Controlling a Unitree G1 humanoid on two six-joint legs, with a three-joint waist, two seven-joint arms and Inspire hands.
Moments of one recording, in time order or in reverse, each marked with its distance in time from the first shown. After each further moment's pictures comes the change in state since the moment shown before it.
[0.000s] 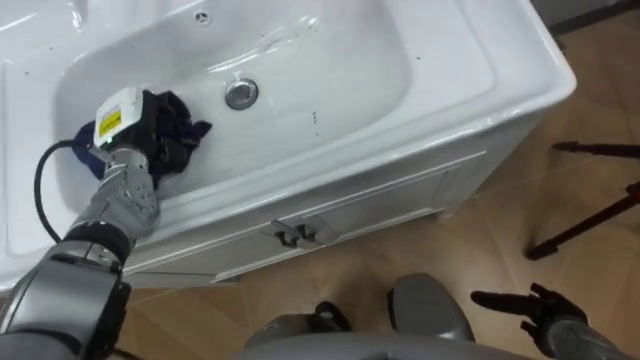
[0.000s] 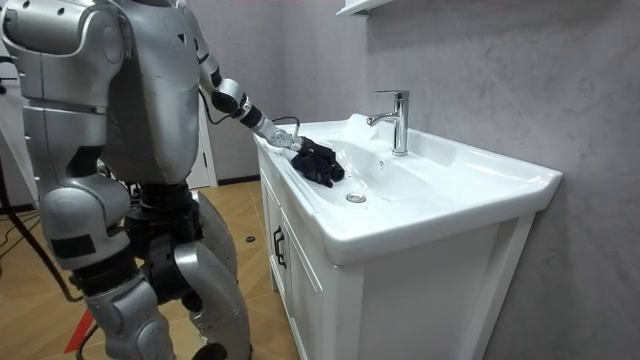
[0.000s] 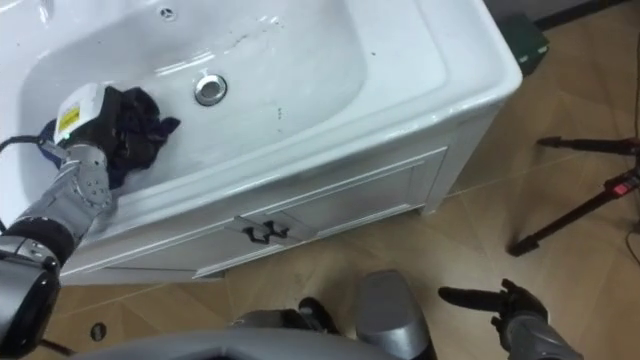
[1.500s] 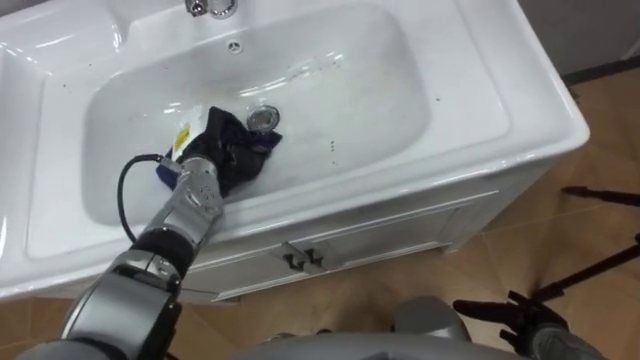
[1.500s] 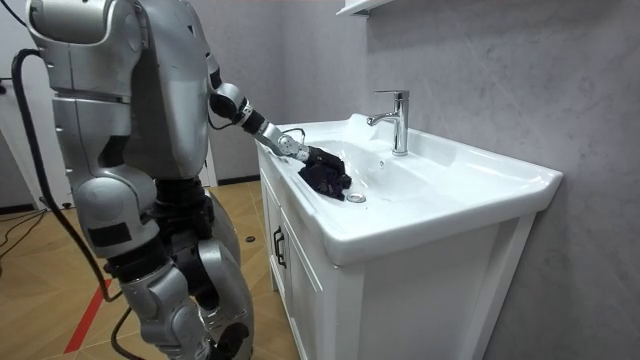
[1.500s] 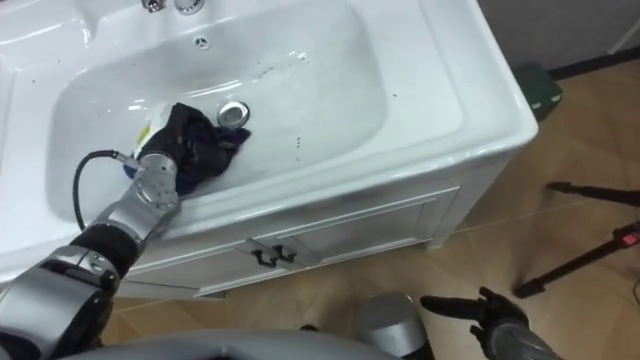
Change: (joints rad) left arm 0.019 -0.219 -0.102 -0.171 -0.372 0.095 -0.109; right arm -0.001 0.037 0.025 0.020 0.002 0.008 0.044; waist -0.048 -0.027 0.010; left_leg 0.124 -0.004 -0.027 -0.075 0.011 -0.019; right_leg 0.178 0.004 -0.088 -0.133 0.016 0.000
